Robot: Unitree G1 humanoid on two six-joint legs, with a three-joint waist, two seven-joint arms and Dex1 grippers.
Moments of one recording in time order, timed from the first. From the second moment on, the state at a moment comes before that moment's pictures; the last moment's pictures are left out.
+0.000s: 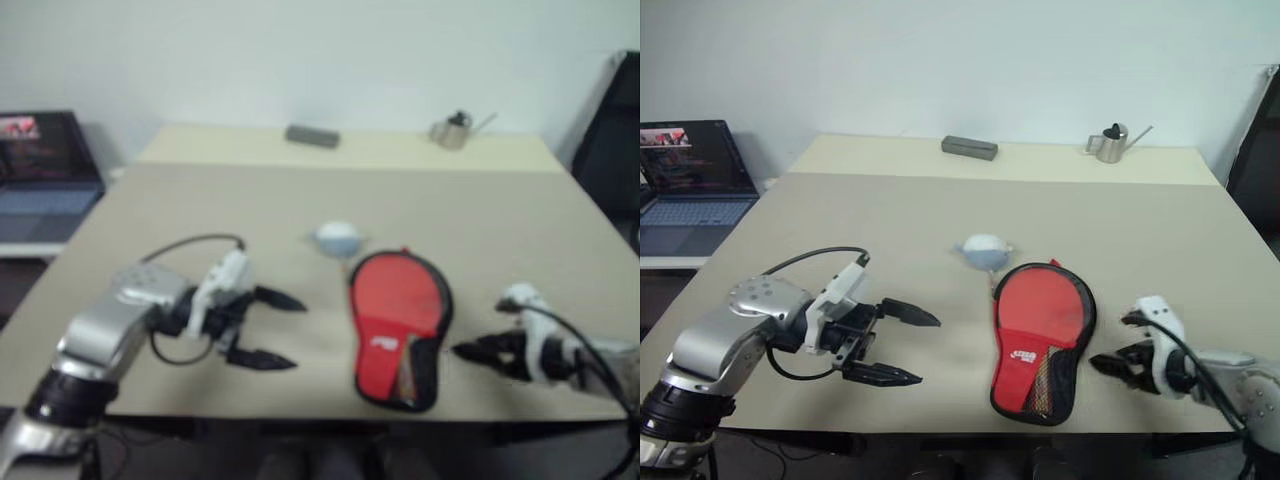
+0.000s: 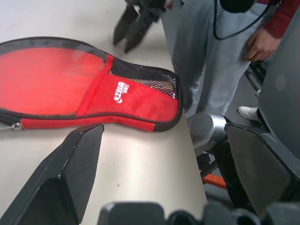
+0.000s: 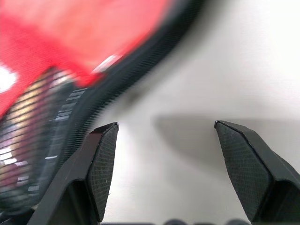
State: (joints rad) left arm -0.38 0.88 -0.08 -0.22 -0.59 0.49 -1.47; right arm -0.15 -0.72 -0.39 -0.52 0.84 1.60 0.36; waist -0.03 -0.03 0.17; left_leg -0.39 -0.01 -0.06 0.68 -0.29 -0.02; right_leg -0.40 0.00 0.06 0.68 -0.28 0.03
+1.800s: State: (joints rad) left arm -0.58 0.84 0.01 0.13 -0.41 0.35 -1.30; right arm -0.48 -0.66 0.18 -0.18 0.42 0.69 0.87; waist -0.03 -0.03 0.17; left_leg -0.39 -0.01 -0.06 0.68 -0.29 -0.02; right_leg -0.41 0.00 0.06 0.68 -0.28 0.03
